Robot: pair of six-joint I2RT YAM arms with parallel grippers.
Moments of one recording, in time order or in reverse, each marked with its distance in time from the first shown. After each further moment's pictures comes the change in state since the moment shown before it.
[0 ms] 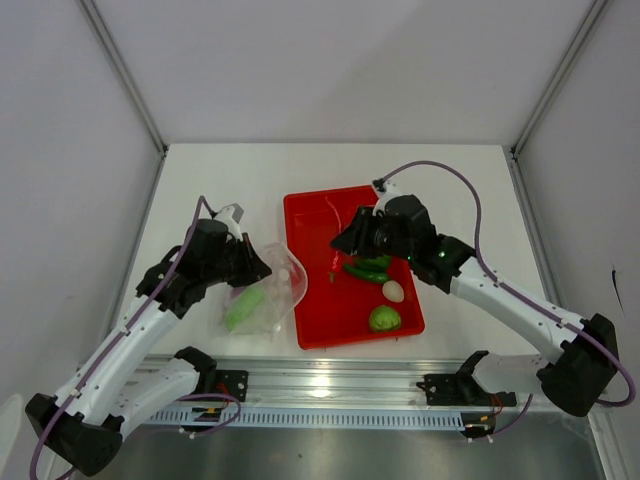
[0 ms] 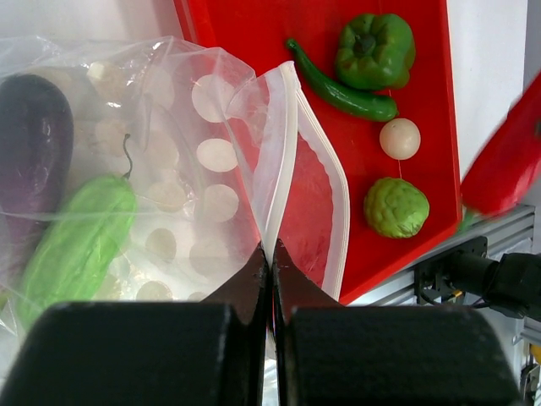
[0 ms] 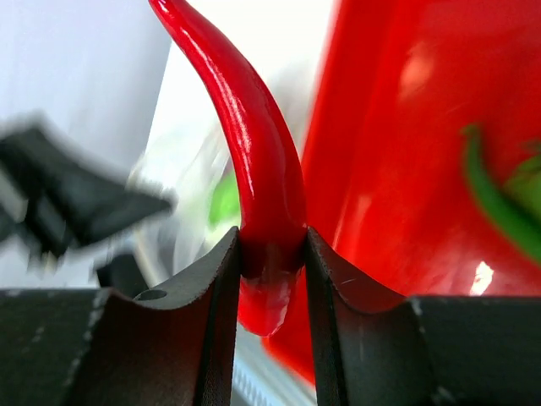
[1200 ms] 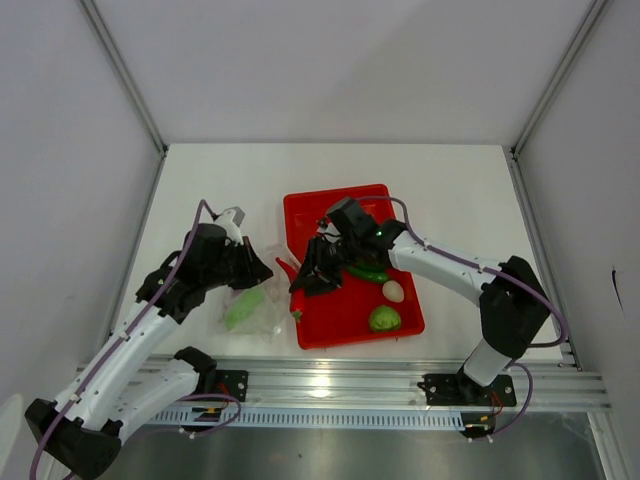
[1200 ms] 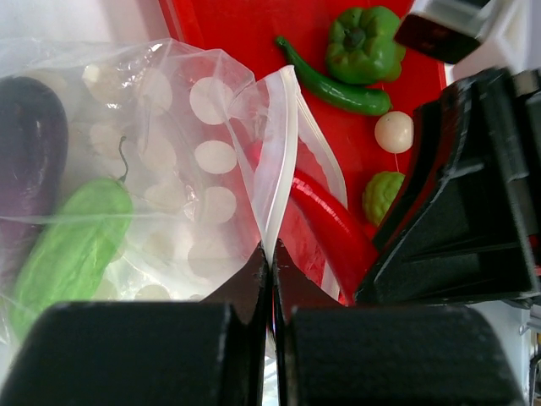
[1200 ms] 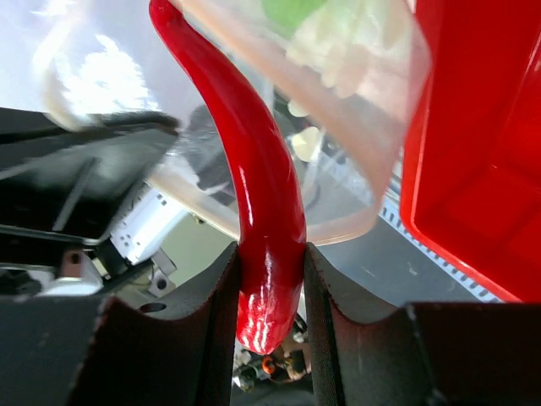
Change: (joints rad) left arm 0.001 -0.036 -0.041 0.040 0.026 0.027; right arm 0.105 0.414 0.207 -0.214 -0.616 0.377
